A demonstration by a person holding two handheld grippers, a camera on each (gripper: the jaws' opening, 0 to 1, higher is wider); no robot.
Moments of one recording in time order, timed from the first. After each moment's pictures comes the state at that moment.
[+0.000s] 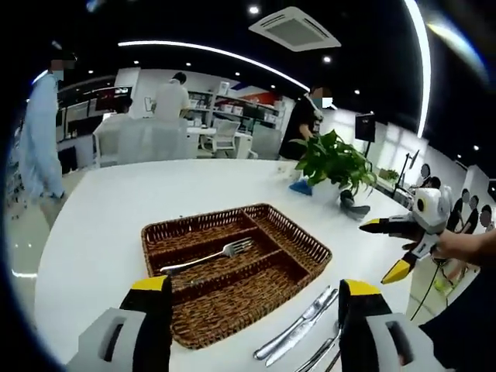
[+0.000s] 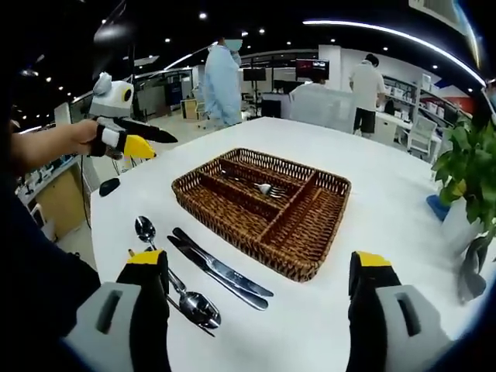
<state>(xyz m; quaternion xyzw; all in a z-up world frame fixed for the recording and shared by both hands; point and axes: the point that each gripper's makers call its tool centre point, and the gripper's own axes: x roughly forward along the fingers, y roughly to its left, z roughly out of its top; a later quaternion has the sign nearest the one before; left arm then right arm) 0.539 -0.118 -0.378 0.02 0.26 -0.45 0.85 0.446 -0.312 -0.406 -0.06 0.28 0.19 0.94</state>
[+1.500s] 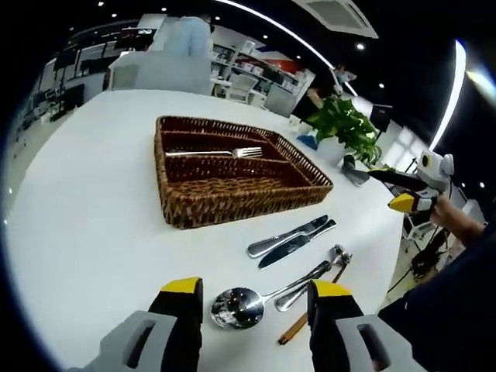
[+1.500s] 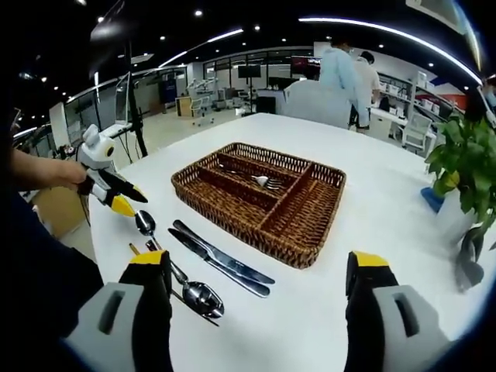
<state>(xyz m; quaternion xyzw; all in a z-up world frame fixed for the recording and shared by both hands) 0.469 -0.051 -0.491 -0.04 0.41 -0.43 0.80 0.430 -0.314 -0.412 -0.05 0.29 0.17 0.94</state>
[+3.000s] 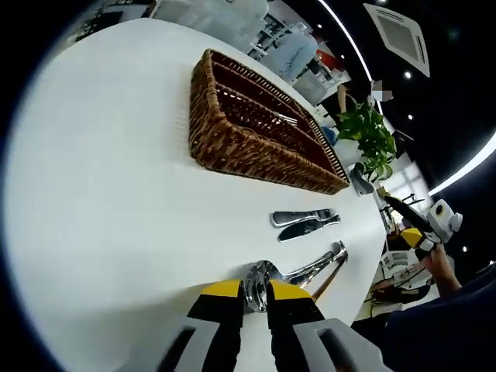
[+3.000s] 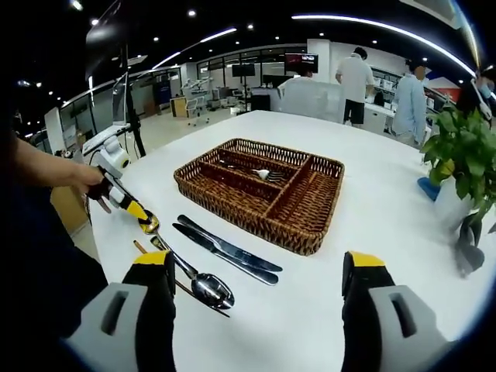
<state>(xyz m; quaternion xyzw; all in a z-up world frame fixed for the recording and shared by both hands) 0.458 -0.043 -0.528 -0.15 0.53 -0.40 0.73 0.412 -0.309 -0.418 -0.04 0.30 0.16 0.94</state>
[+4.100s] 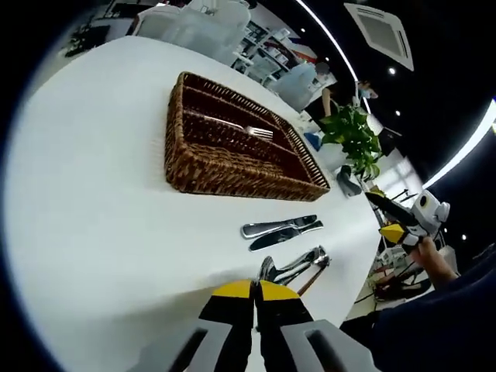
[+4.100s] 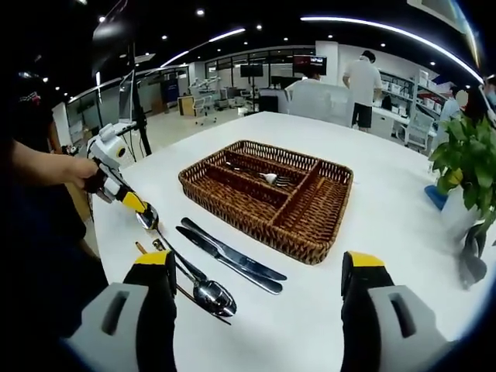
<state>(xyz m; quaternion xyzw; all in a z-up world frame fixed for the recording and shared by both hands) 0.457 -0.052 -0.490 -0.14 0.49 -0.42 0.75 0.422 -0.300 -0.416 -0.05 0.29 0.18 0.94</state>
